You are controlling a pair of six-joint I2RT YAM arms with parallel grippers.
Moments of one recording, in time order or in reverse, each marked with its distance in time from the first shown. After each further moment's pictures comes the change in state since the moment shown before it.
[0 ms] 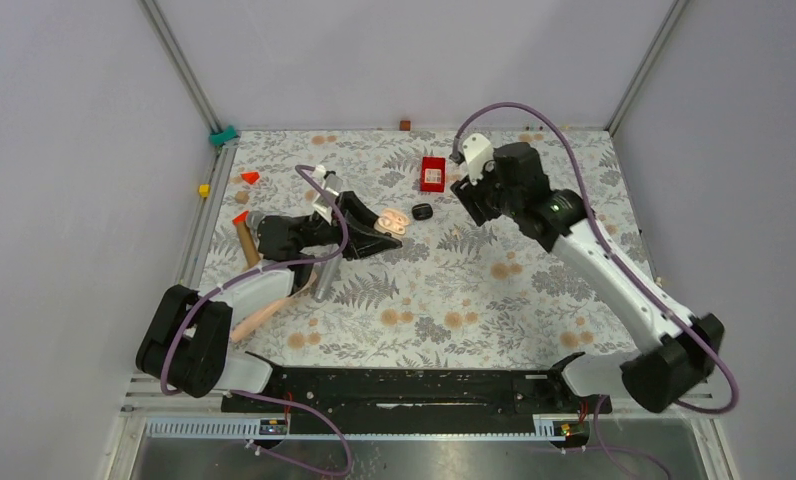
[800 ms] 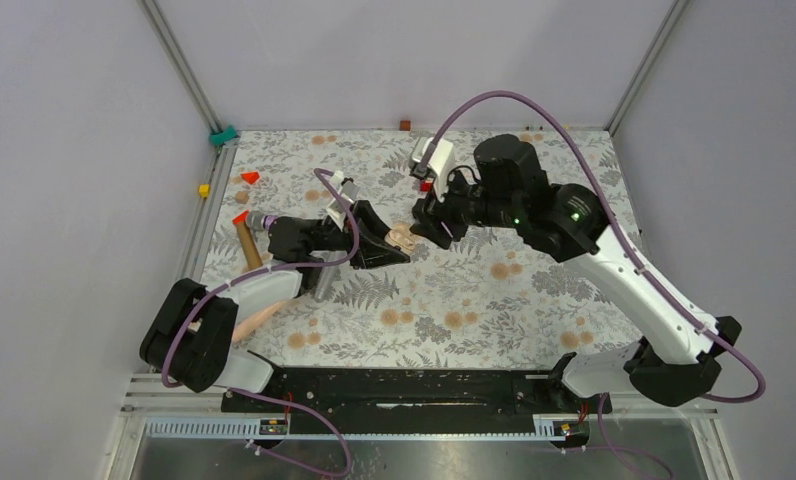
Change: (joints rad) left arm -0.069 0.034 0.006 0.003 0.048 -0.034; right arm 0.307 0.091 0.423 -0.276 -0.322 0.118
